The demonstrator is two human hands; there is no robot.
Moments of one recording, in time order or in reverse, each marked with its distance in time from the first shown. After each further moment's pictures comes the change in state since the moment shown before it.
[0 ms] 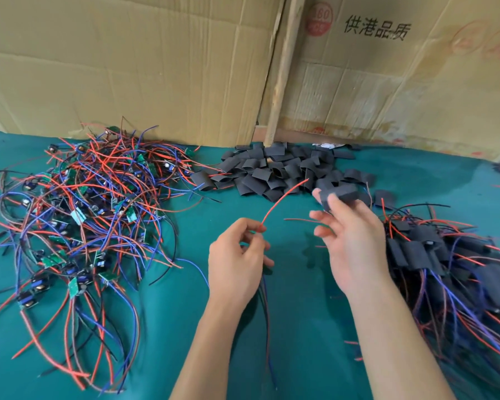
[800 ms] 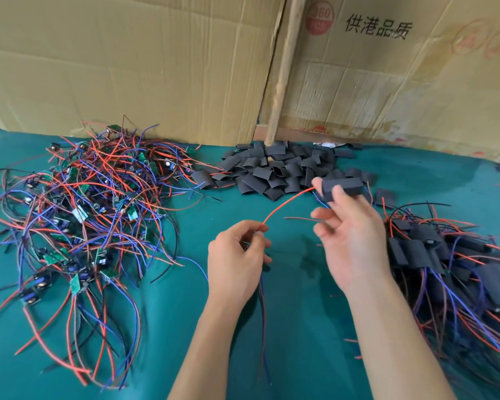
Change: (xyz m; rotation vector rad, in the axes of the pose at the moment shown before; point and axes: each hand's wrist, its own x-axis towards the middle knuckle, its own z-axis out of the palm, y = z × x) left_hand 0.001 -0.002 -0.002 0.040 0.007 0.019; right_hand -0.006 -0.005 0.005 0.088 -0.127 -0.017
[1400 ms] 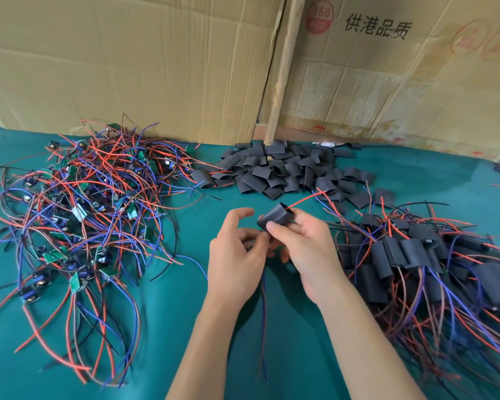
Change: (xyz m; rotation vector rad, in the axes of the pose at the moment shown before) left_hand -0.002 0.000 -0.002 -0.054 -0.049 0.041; right_hand -0.011 0.043 0.012 -0.492 -0.204 0.119
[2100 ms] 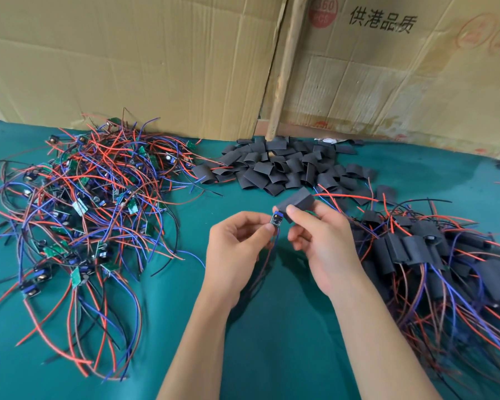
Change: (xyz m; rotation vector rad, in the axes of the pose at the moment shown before) left_hand 0.005 -0.002 -0.005 -0.319 -0.082 -0.054; right_hand 0.002 -0.012 -0.014 0.251 0.048 -0.012
